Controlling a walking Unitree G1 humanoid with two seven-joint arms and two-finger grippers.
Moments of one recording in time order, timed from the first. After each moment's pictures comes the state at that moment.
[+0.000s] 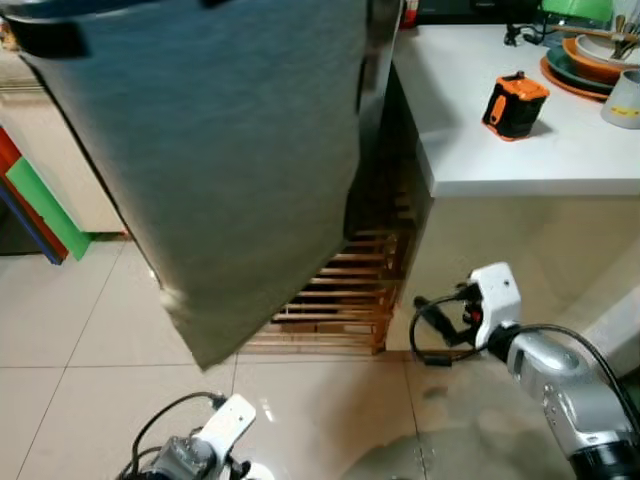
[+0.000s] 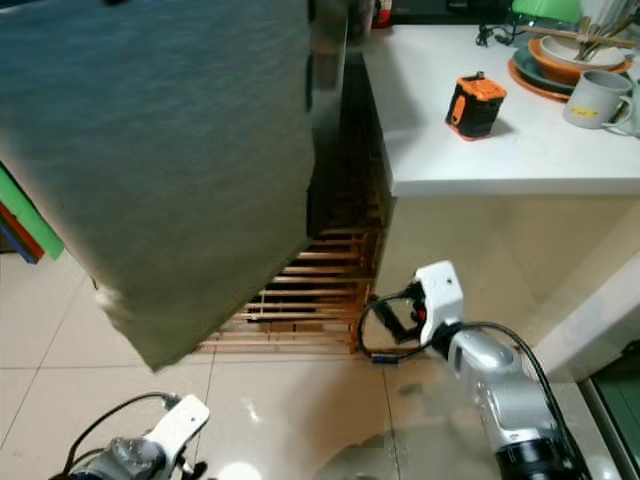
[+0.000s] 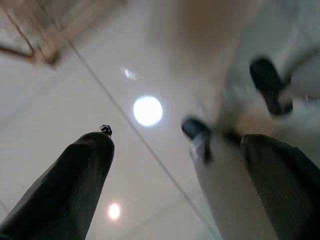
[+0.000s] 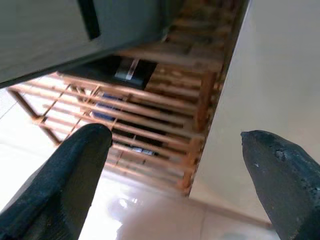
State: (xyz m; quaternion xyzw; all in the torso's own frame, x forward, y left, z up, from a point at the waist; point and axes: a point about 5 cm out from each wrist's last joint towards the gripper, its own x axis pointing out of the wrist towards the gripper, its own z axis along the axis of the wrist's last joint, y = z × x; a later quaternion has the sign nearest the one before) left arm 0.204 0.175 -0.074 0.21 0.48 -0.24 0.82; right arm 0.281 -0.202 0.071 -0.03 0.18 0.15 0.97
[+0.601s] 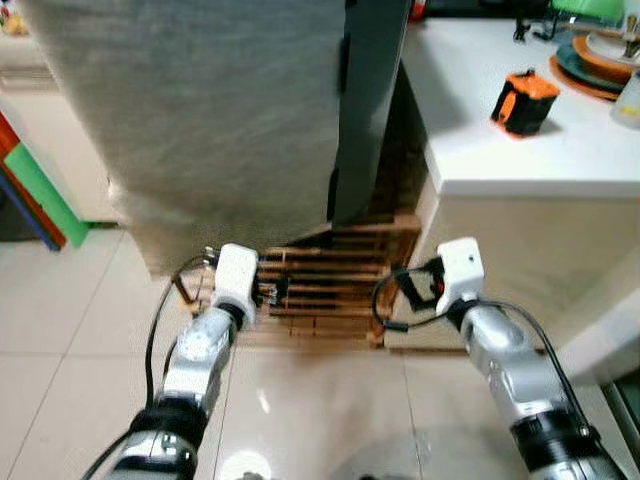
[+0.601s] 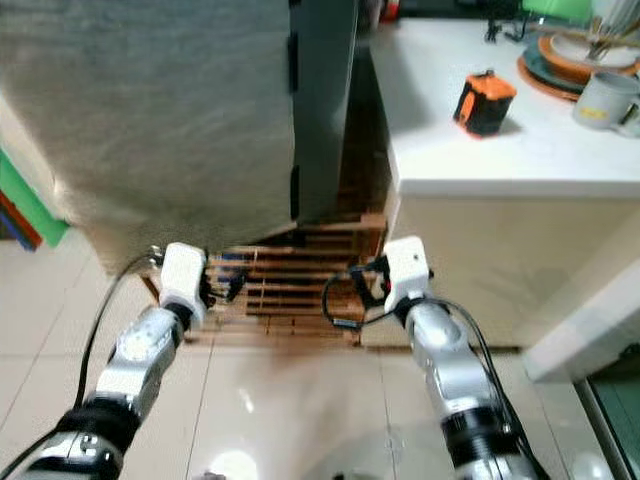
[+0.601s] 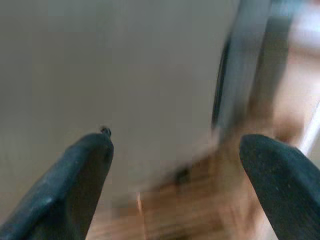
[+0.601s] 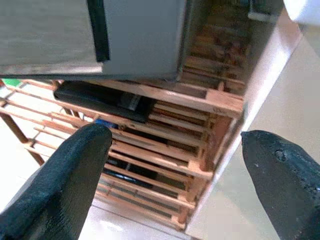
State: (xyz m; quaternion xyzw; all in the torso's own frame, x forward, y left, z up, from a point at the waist) left arm 0.324 0.138 0.103 0.03 -0.04 -0.14 0.99; right arm 0.307 -0.159 0.079 -0.04 0.12 0.14 0.98
